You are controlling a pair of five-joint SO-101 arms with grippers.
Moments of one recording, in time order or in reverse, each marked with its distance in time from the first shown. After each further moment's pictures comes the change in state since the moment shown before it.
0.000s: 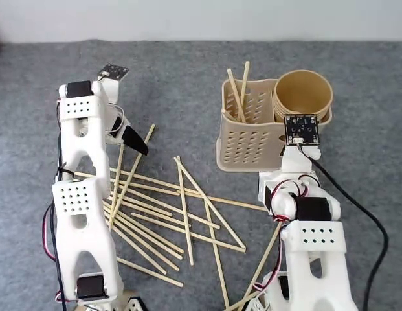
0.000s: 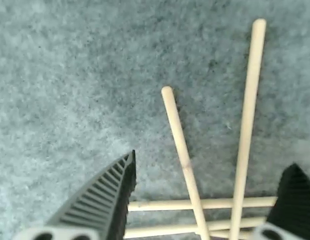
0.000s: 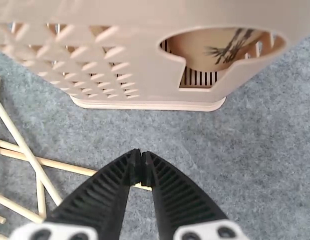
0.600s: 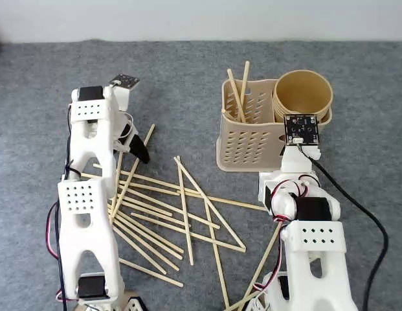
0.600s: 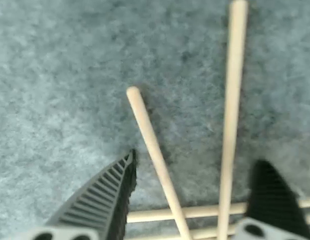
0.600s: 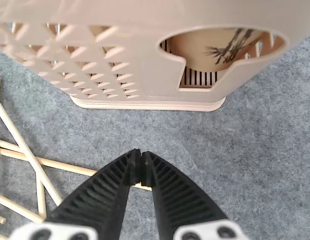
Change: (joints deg) left arm 2.5 1.2 5.0 -2.1 0.0; right arm 0.0 0.0 0.0 0.0 0.0
